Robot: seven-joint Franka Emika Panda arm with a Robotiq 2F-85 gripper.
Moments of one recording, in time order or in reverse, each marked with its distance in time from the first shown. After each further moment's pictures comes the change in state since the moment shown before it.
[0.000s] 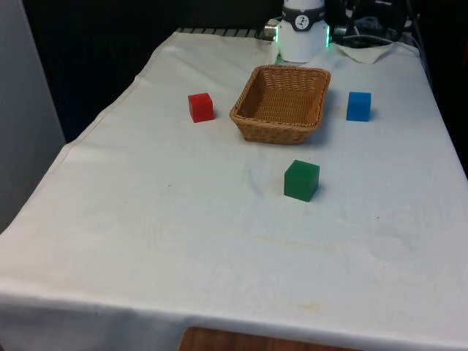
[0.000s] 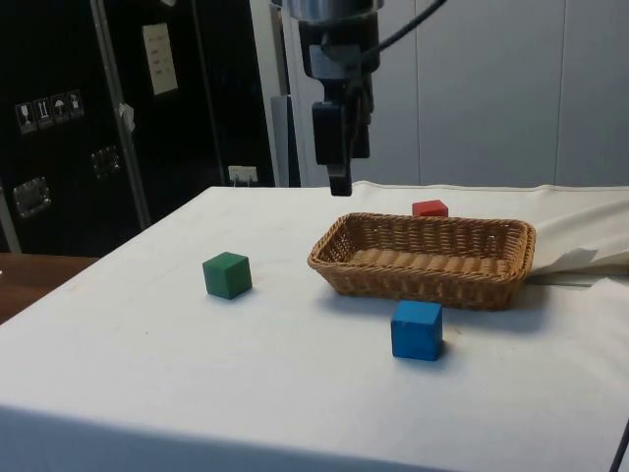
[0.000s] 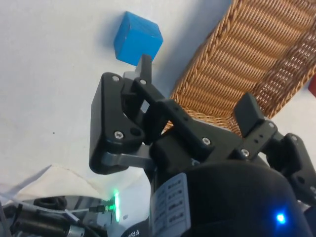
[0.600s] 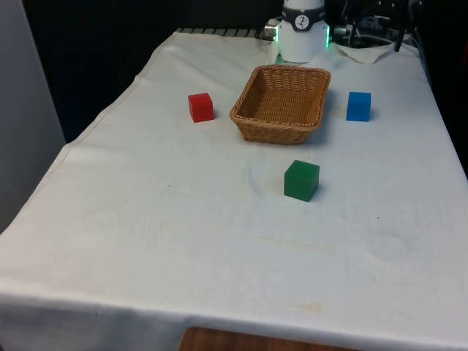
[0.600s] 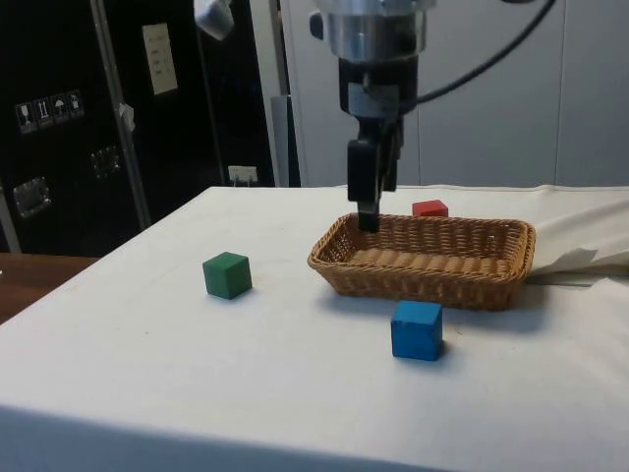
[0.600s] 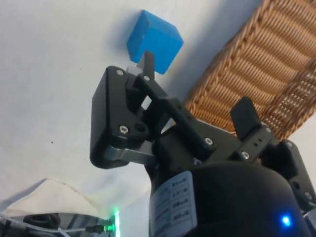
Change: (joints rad) arm 0.000 -0.043 0.056 -0.168 0.020 0.184 0.078
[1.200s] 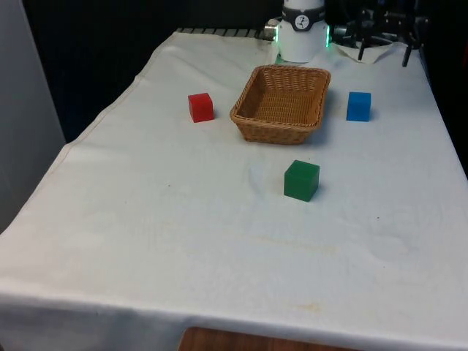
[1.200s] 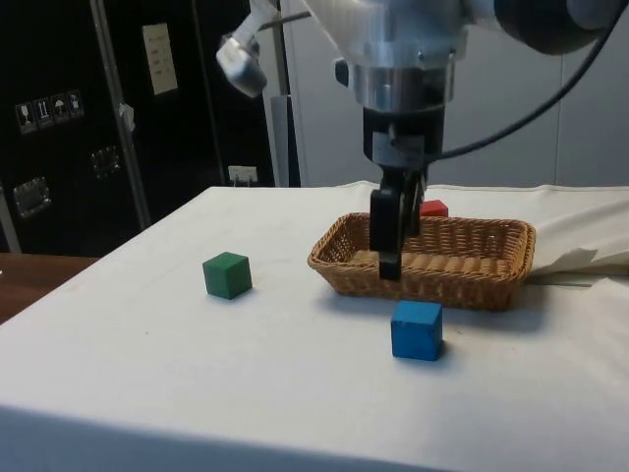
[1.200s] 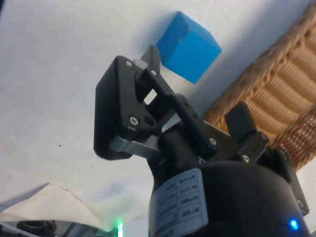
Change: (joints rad) arm 0.001 0.070 0.076 -0.060 -0.002 0.125 0.126
